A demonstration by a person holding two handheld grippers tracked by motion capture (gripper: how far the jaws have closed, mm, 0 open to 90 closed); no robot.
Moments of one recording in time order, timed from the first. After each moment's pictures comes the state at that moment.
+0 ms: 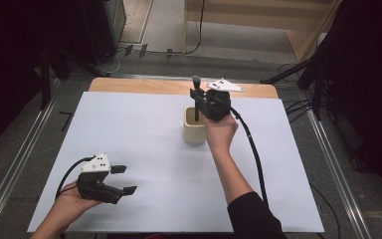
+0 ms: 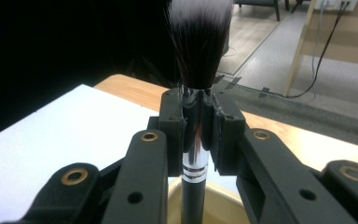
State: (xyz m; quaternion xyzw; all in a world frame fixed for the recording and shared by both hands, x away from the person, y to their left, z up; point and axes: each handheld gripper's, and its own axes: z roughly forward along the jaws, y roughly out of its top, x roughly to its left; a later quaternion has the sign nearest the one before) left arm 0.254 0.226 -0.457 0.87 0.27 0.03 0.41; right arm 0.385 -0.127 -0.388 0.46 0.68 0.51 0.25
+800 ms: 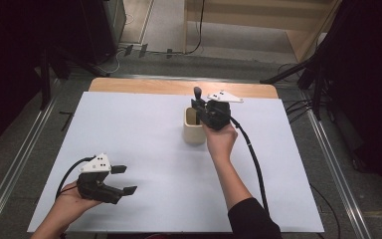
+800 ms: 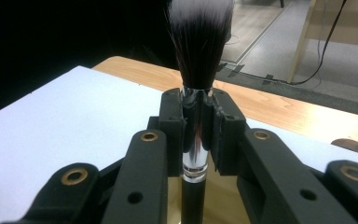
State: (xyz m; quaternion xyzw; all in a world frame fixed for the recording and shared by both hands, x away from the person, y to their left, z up) left arm 0.254 0.226 -0.457 0.87 0.27 0.03 0.41; right arm 0.380 -0.131 -0.420 0.47 0.69 0.50 0.23
